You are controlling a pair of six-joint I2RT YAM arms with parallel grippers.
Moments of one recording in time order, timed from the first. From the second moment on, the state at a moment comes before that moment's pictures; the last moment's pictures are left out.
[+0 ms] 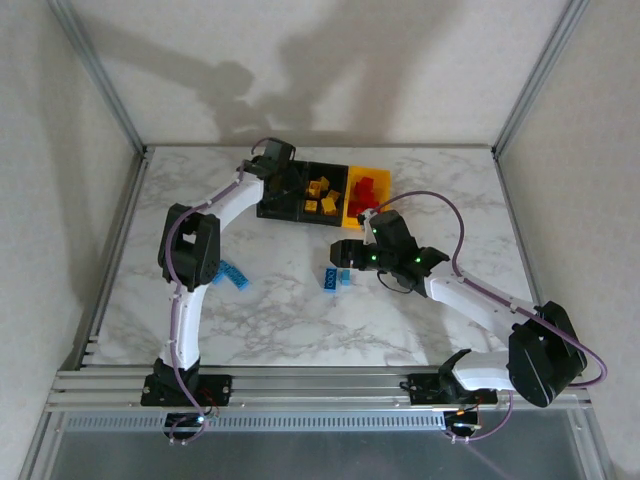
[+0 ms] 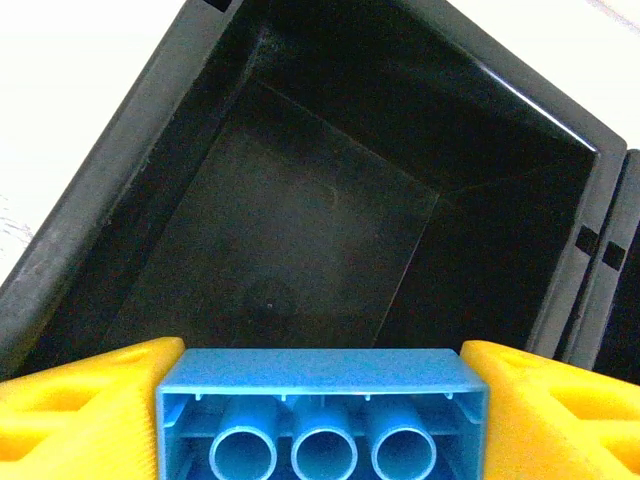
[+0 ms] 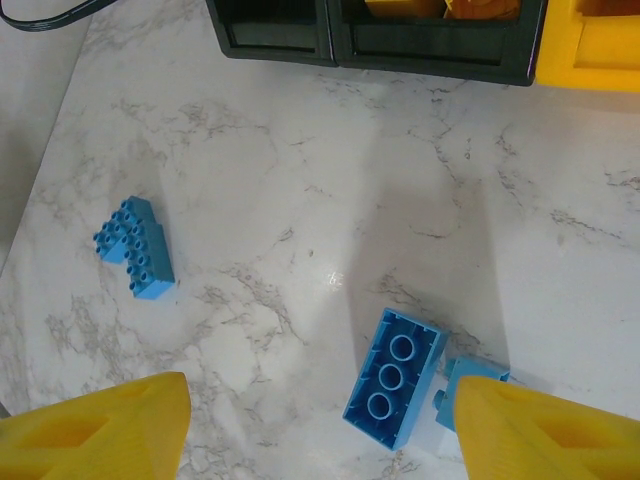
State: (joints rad) left arm -0.36 2.22 1.82 -0.52 -0.16 -0.77; right arm 0.67 1.30 0.83 -0.23 -0.20 0.57
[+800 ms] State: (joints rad) left arm -0.39 2.03 1.65 -0.52 -0.16 -0.78; right arm 0.67 1.25 0.81 -0.23 -0.19 0.54
